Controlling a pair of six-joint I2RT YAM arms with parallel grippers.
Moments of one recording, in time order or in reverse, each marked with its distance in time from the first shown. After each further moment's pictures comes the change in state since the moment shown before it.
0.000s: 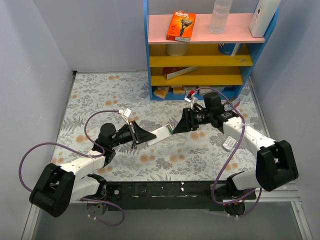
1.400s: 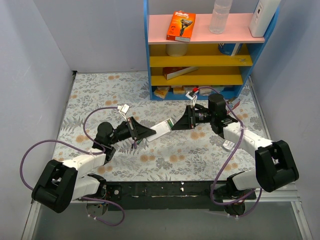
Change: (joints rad) left arm 0.021 0.043 0.020 0.193 0.070 -0.114; right arm -0.018 -0.021 -0.161 0.564 -0.241 0.363
